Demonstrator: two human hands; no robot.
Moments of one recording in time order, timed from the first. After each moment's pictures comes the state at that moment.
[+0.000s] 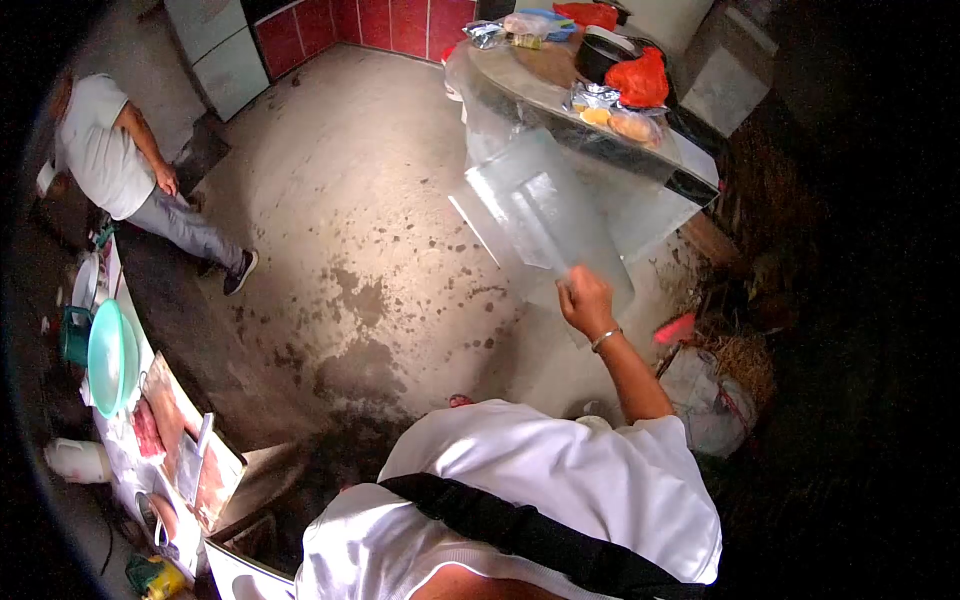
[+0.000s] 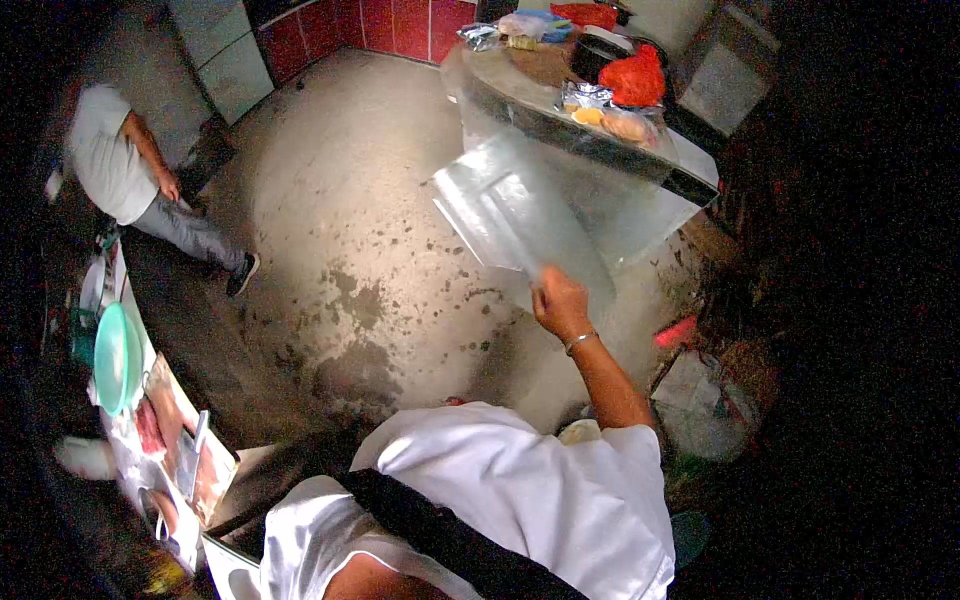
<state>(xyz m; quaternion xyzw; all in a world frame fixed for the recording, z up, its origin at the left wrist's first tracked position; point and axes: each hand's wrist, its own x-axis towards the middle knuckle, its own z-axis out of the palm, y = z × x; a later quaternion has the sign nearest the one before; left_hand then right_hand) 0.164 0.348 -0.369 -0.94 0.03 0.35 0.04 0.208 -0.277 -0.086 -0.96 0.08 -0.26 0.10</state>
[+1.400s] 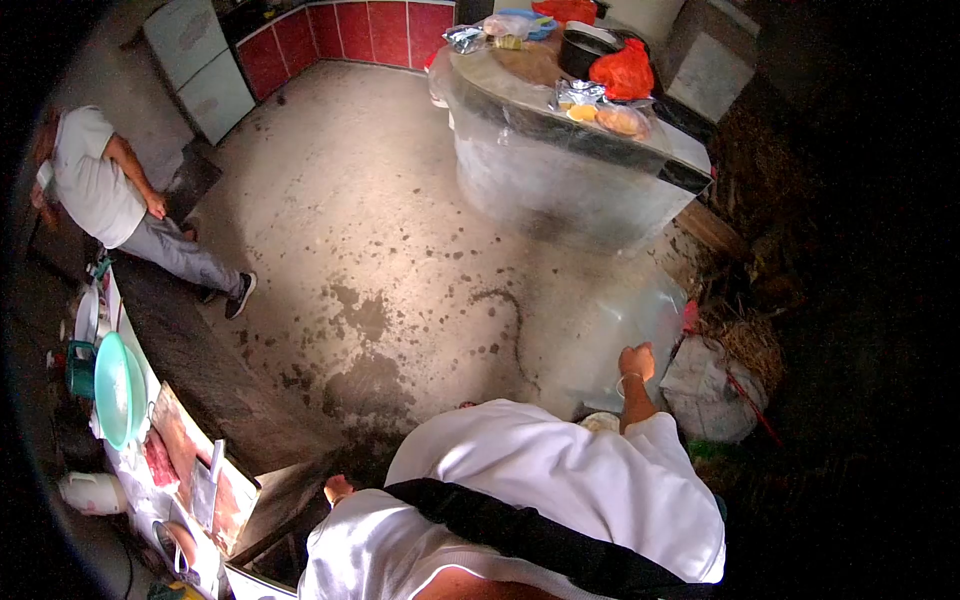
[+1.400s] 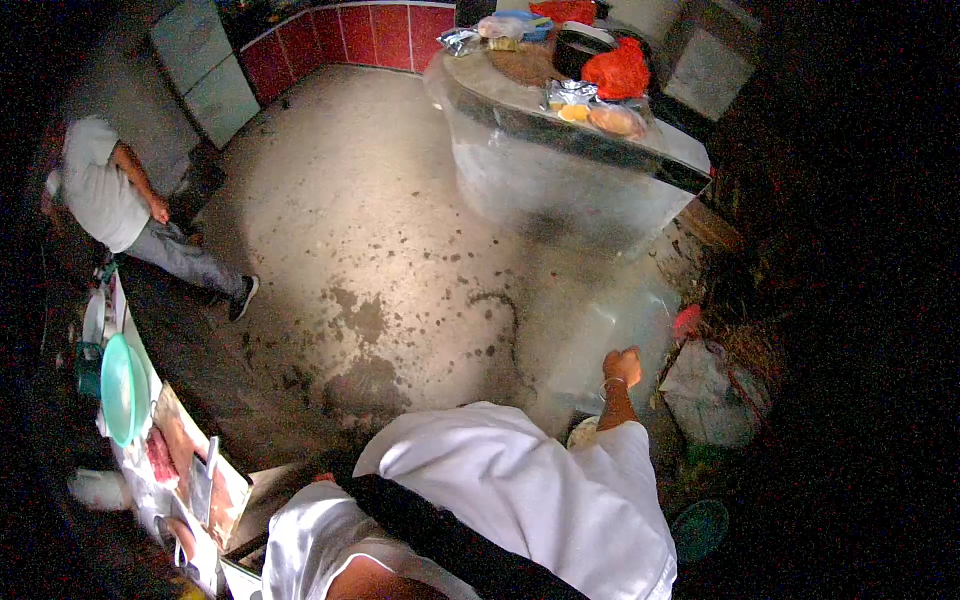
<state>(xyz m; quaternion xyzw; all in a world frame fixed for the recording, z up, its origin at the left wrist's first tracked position) 0.211 0.380 -0.417 -0.94 0.01 0.33 0.06 0.057 -0.345 -0.231 -0.72 0.69 -0.07 0.08</state>
